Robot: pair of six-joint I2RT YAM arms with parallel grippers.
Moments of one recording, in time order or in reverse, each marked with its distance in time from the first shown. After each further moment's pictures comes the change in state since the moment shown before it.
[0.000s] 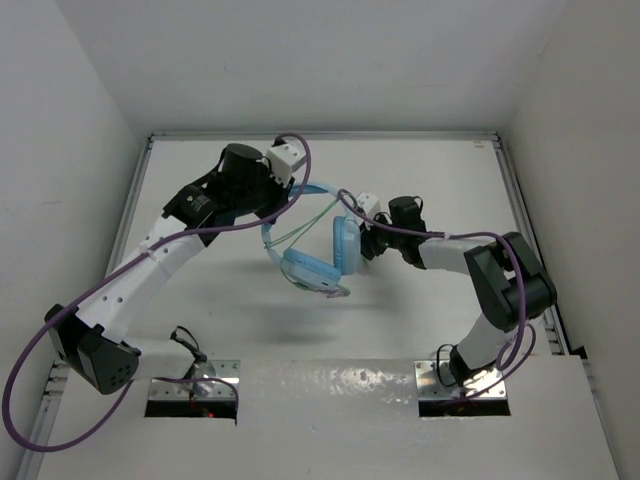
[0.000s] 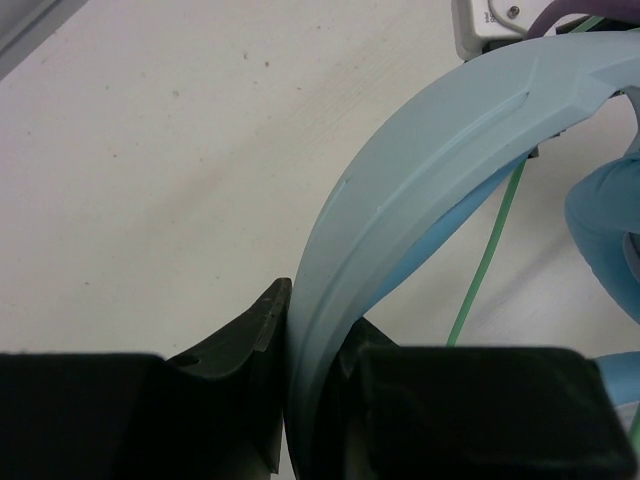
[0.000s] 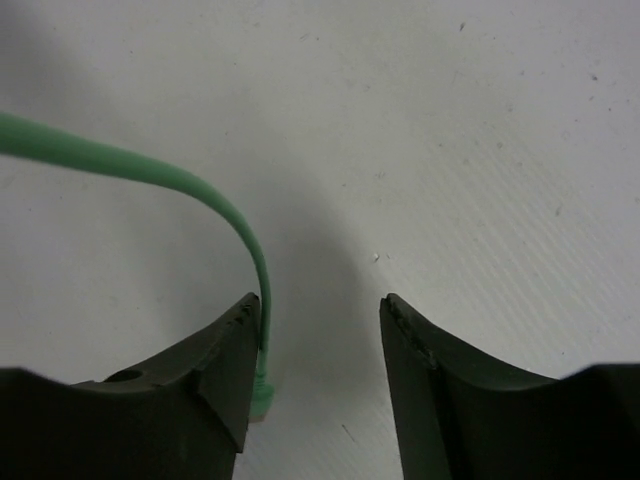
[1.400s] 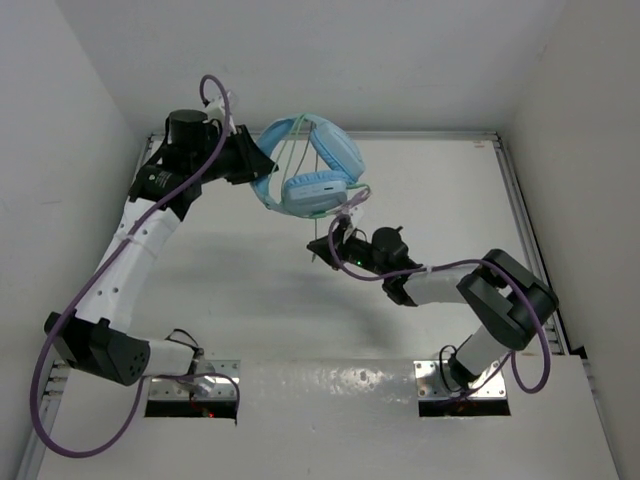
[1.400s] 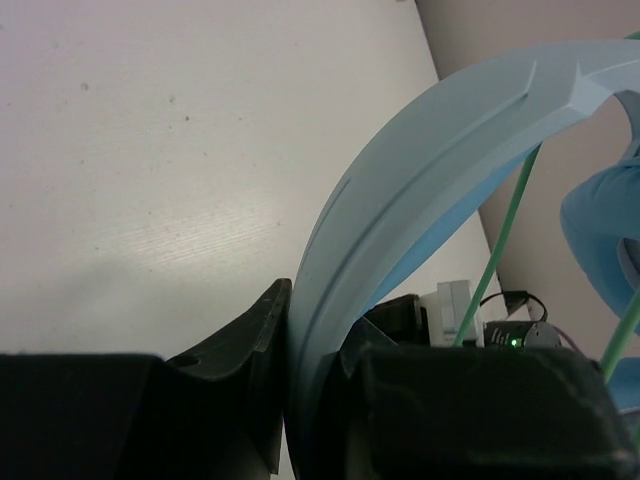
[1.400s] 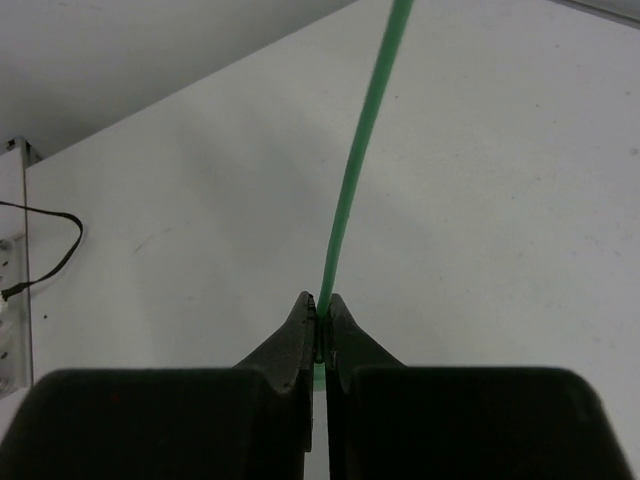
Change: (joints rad) left arm 0.296 0.035 0.118 0.084 0.325 -0.653; right arm 0.321 -0.091 -0.217 0.731 0.080 0.525
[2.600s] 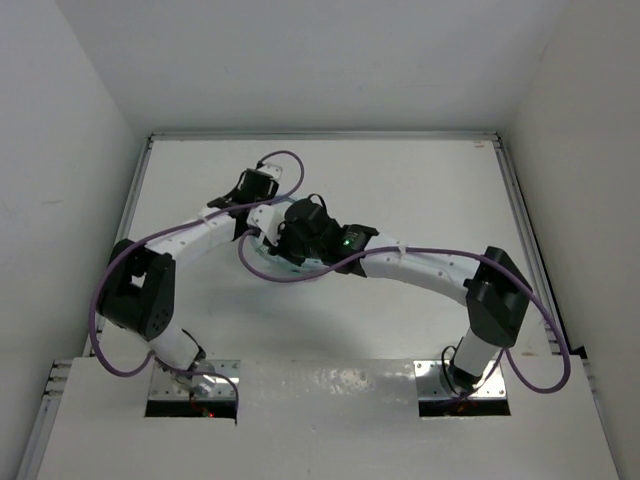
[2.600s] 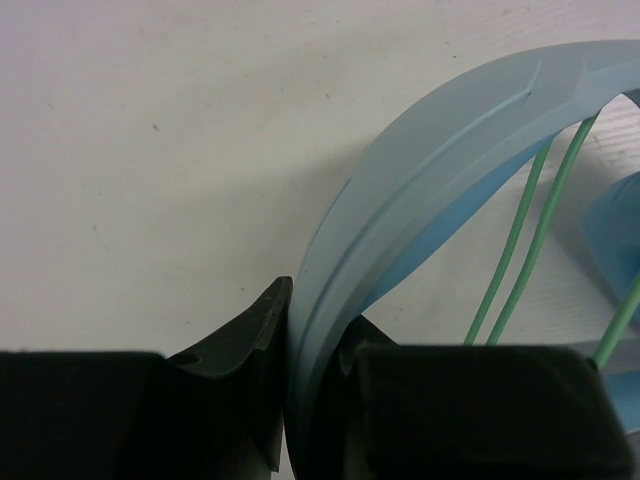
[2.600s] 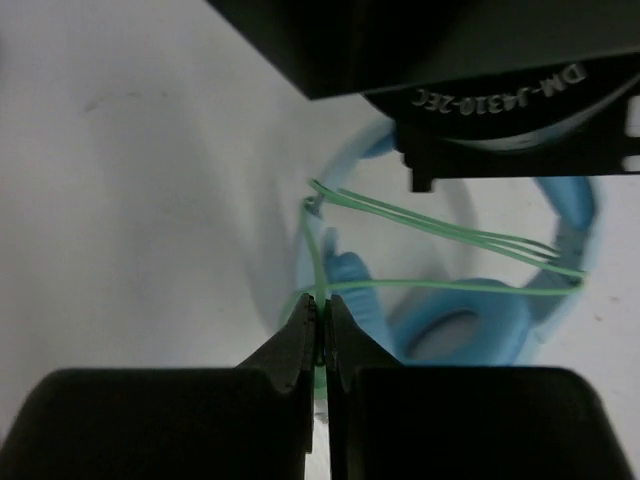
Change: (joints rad) left arm -0.132 0.277 -0.402 0.276 -0.752 0.510; right arm 0.287 0.117 0.776 -1.160 0.248 -0.469
